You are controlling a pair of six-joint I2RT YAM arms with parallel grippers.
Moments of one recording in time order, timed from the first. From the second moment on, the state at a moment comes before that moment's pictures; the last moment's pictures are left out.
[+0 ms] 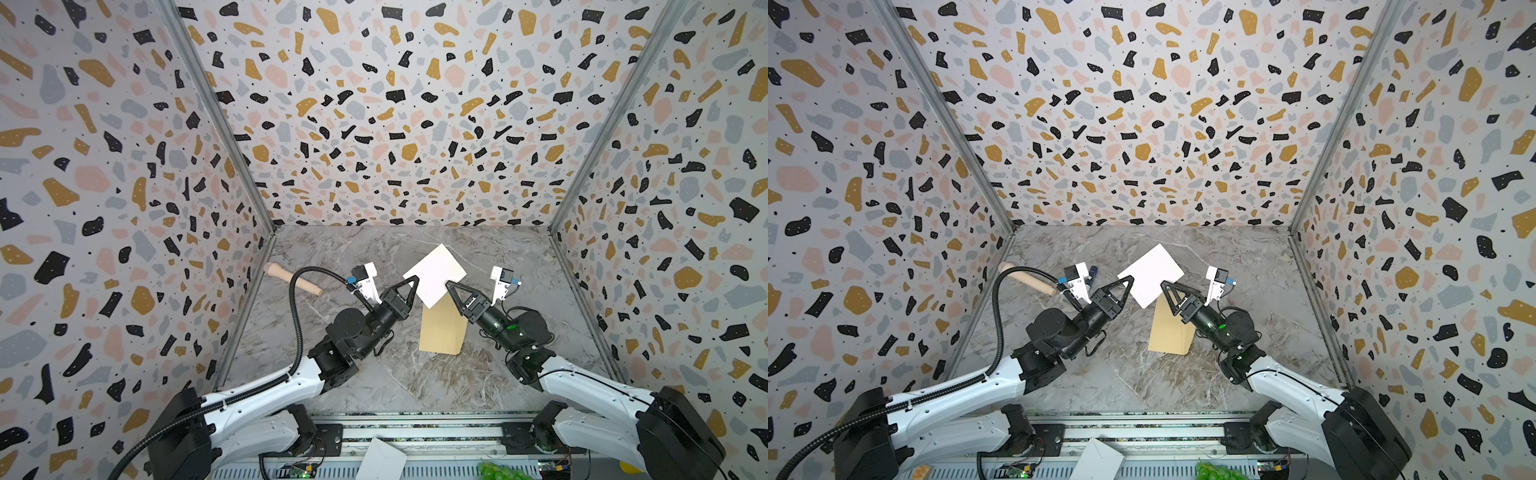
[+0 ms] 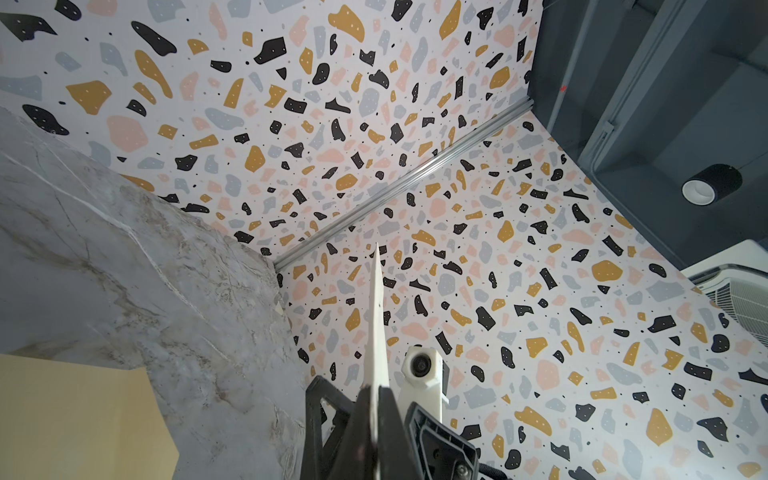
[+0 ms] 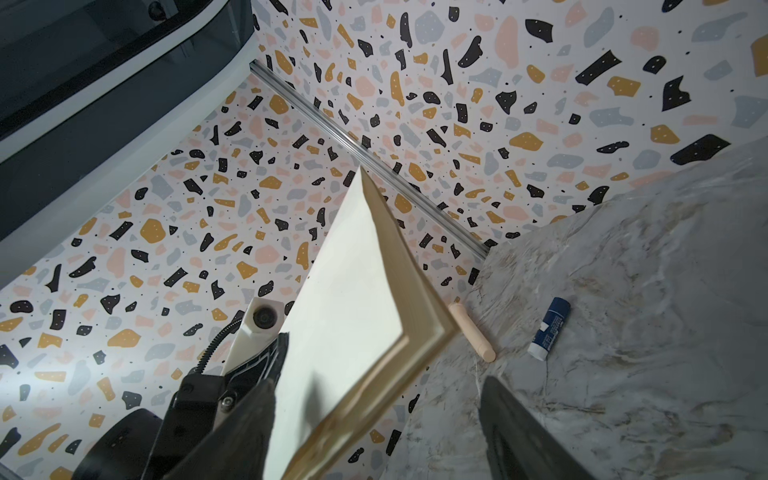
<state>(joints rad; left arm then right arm) -0.91 1.06 0.63 0.63 -0.18 -1.04 0.67 1.08 0.41 0.97 -0.19 0.99</state>
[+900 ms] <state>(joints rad) -0.75 0.90 0.66 0.32 0.13 -0.40 0.51 1.11 0.84 0.10 -0.76 0.03</state>
